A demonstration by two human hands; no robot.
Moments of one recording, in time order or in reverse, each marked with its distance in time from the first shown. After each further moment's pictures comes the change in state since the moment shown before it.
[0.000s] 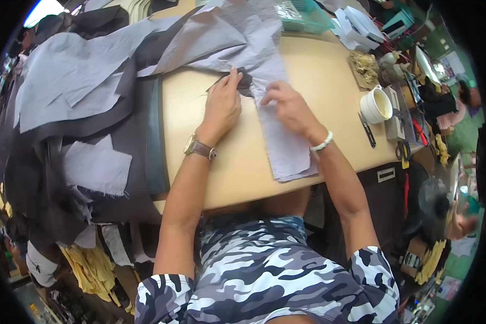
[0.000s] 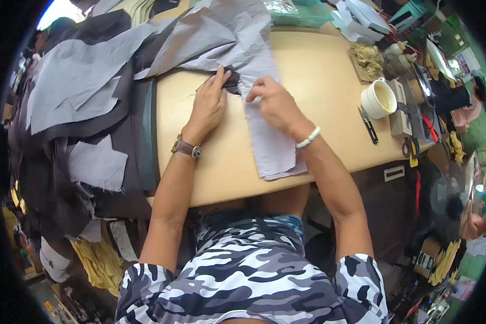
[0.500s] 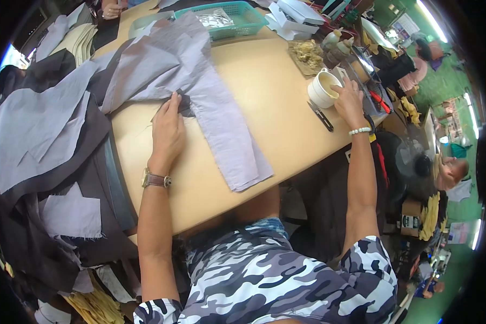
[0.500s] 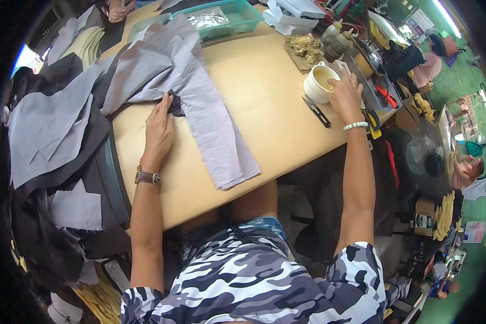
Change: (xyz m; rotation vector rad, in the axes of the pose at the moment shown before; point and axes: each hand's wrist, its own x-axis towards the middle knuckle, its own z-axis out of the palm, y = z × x) left_hand -0.001 0.003 0.000 -0.013 -0.012 -0.042; right_hand -0.105 0.122 -0.187 -1.032 0.007 0.593
